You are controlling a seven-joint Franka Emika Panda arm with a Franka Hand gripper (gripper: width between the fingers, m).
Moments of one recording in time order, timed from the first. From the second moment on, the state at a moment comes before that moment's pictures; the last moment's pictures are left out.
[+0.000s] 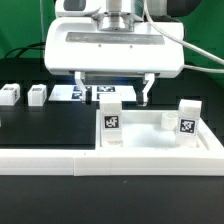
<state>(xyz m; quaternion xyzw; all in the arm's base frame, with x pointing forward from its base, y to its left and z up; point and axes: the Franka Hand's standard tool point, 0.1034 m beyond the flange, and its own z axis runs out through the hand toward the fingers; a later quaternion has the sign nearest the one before) 0.610 0.003 0.088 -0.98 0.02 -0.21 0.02</state>
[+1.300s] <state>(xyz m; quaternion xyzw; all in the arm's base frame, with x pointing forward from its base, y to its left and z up) 0.636 -0.008 0.084 -0.99 0.10 0.00 0.03</state>
